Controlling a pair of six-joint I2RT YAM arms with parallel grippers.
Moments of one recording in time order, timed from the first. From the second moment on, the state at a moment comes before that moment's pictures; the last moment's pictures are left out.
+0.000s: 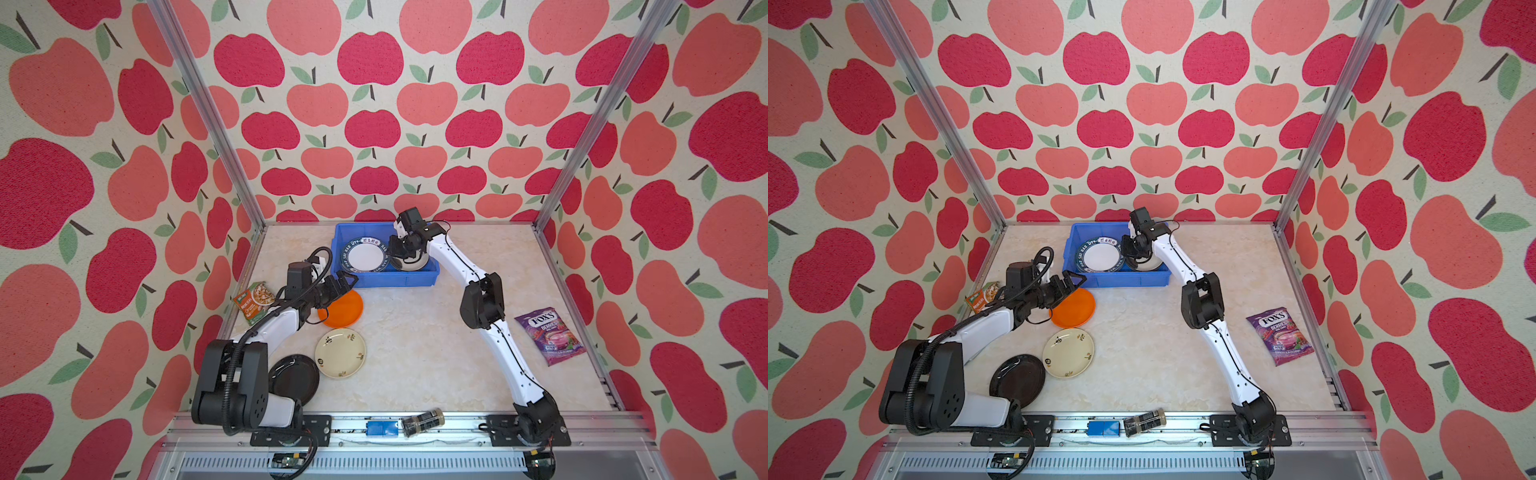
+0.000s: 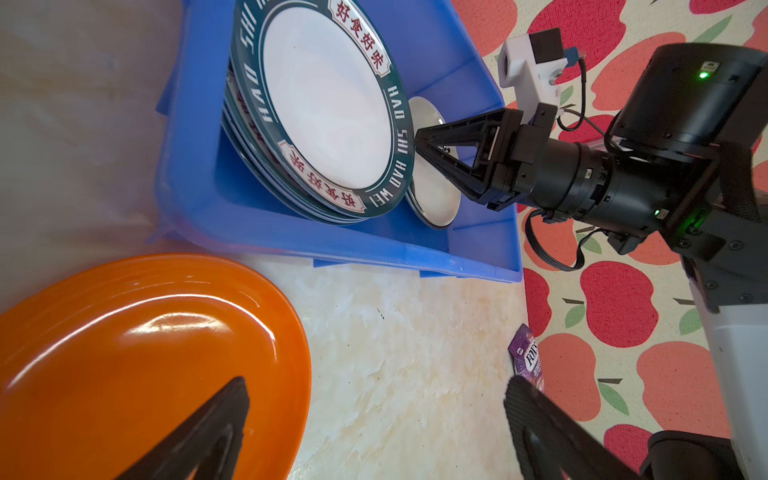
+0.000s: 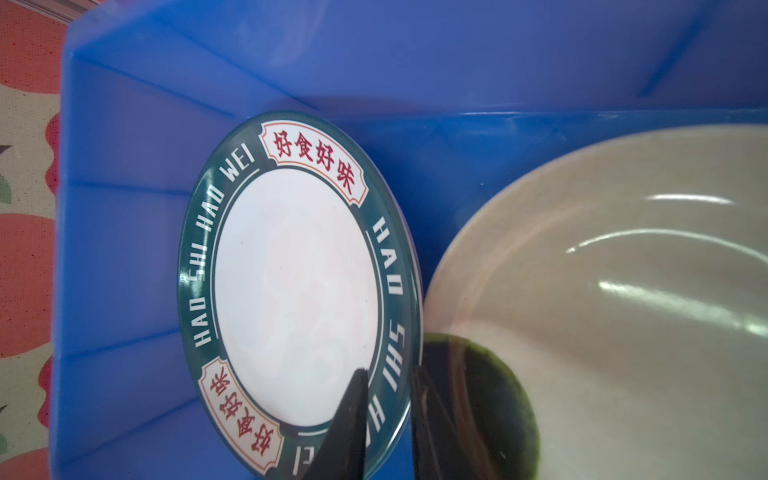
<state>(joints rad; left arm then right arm) -0.09 1.42 0.71 0.08 0.58 -0.67 0.60 2.71 2.65 -0.86 -0.30 0.51</state>
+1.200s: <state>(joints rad) 0.11 1.17 0.60 -0.20 0.46 -0.70 0.60 1.93 1.79 -0.46 -0.40 0.45</state>
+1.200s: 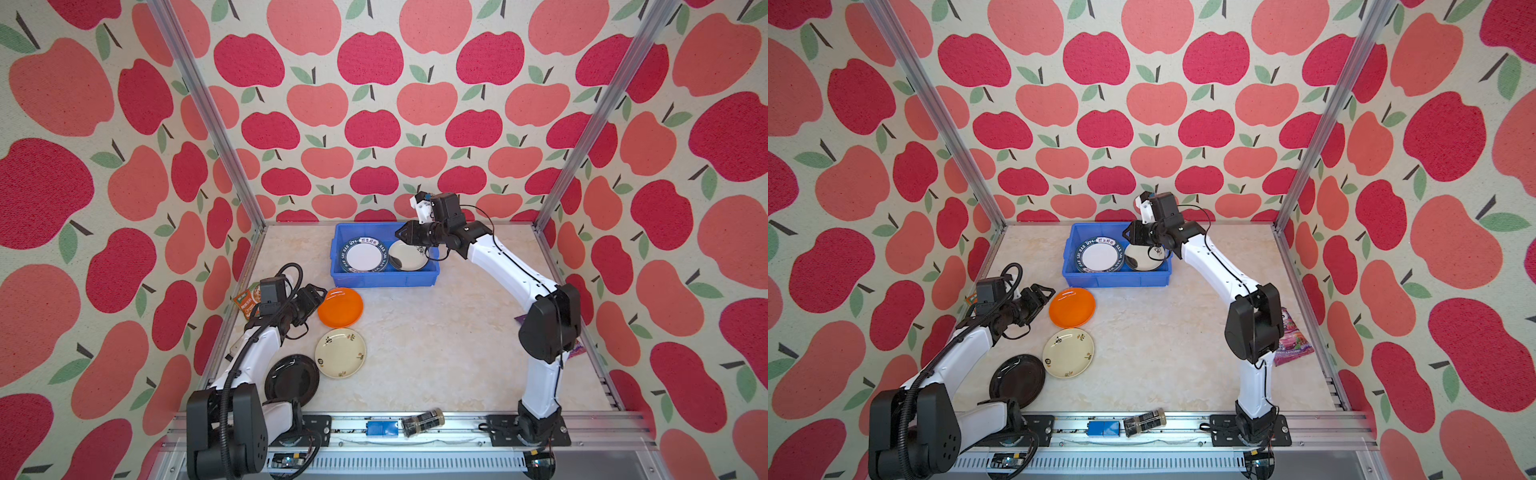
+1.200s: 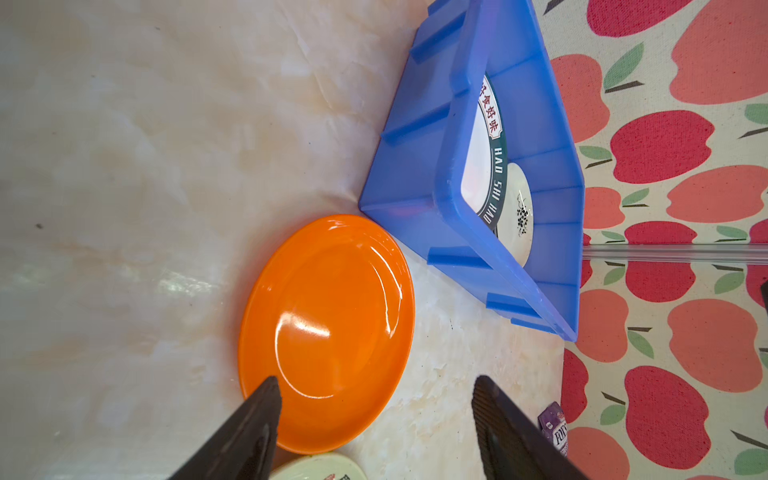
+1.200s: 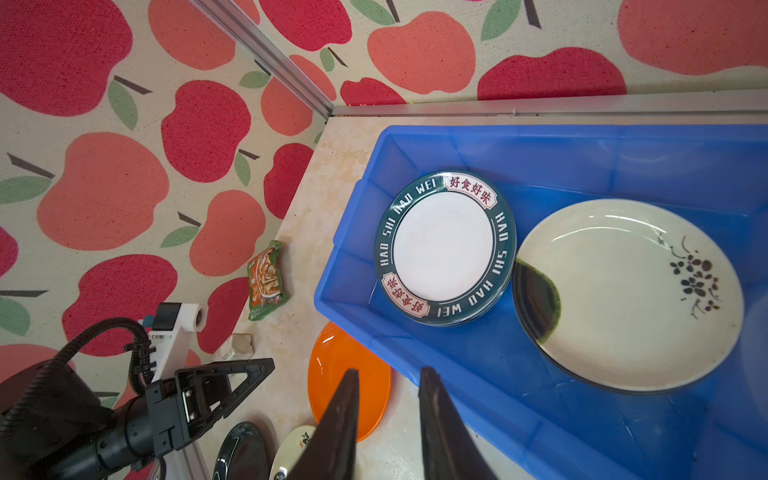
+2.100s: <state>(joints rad) 0.14 1.41 0.49 0.05 0.48 -0.72 0.56 1.90 1.59 -0.34 -0.48 0.48</state>
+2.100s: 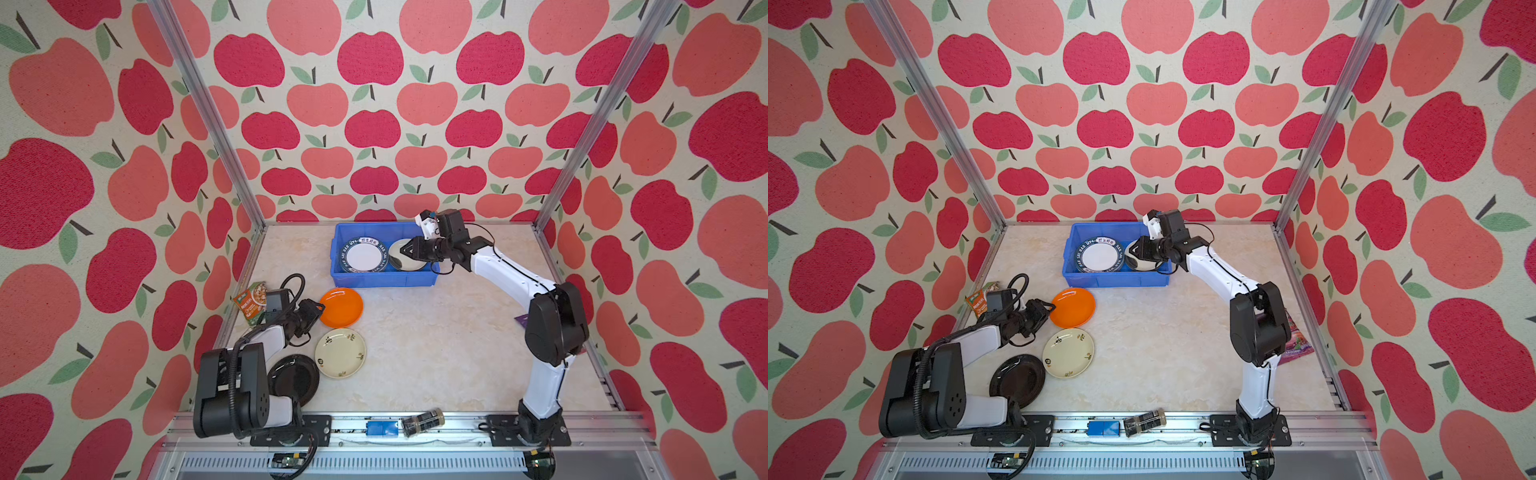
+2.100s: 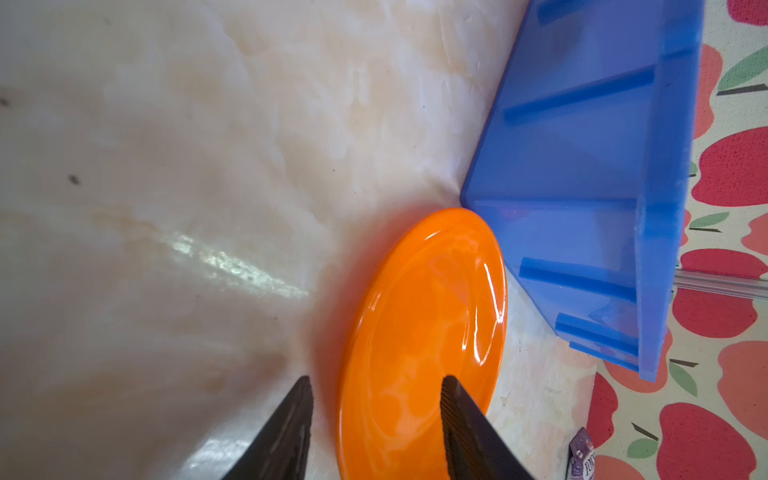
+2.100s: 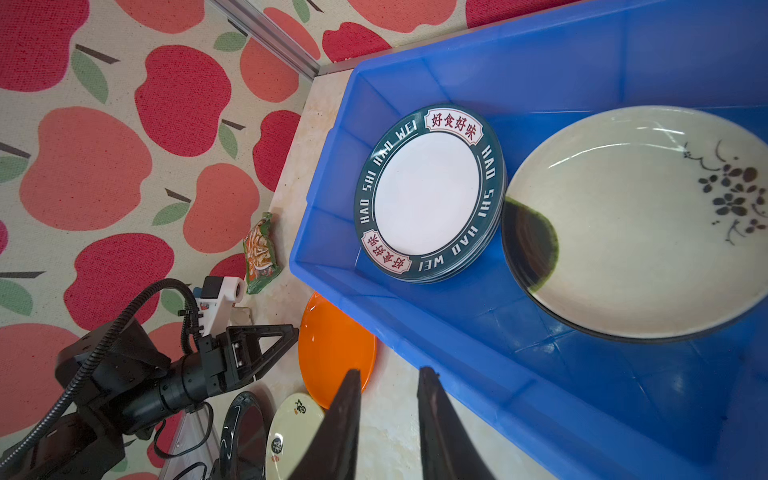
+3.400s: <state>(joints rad) 0.14 1.40 0.54 -0.04 0.52 -0.64 0.55 1.90 1.54 -0.32 -0.53 0.53</state>
